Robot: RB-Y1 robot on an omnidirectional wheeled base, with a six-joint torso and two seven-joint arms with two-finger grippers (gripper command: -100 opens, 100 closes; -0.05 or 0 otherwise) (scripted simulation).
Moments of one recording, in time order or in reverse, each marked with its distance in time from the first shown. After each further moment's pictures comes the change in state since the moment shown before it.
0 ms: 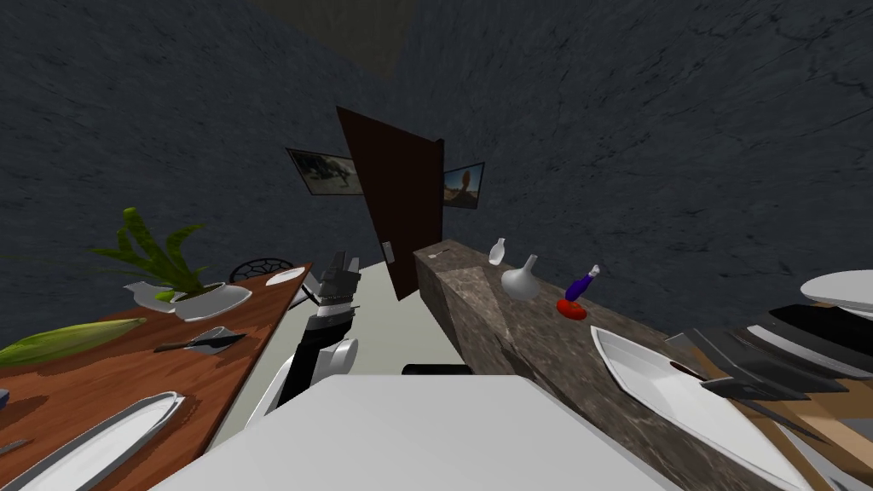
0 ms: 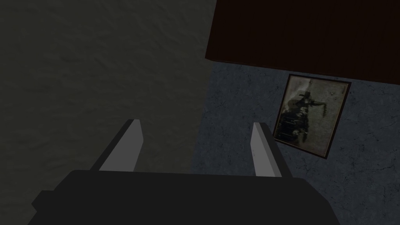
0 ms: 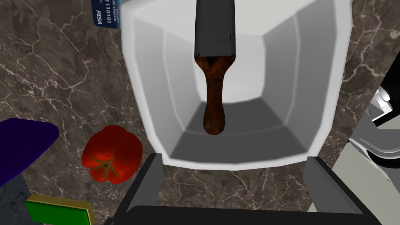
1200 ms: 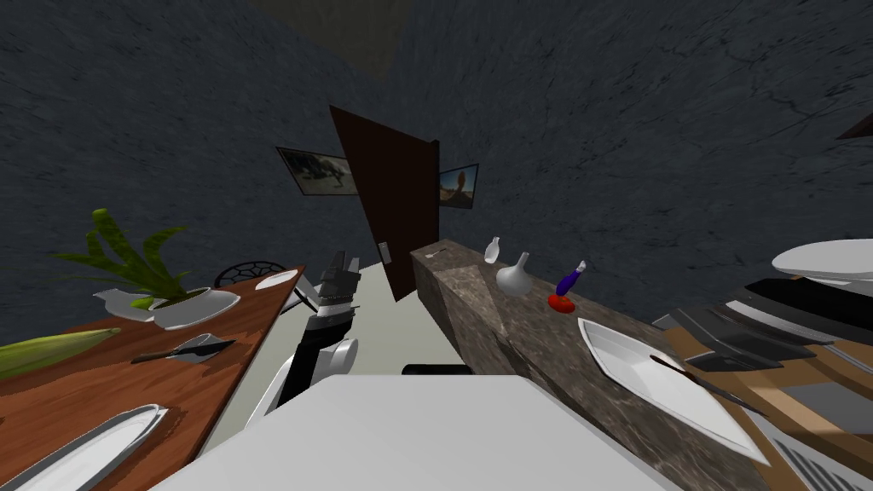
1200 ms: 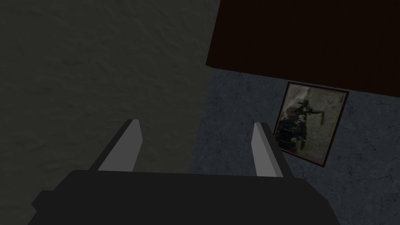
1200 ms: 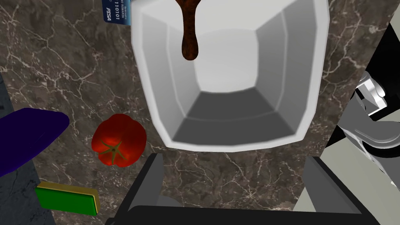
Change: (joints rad) left arm 0.000 0.000 0.000 0.000 0.000 0.000 0.000; right arm -0.012 -0.100 -0.007 0.001 -0.049 -0.059 -0.019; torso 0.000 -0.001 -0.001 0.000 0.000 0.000
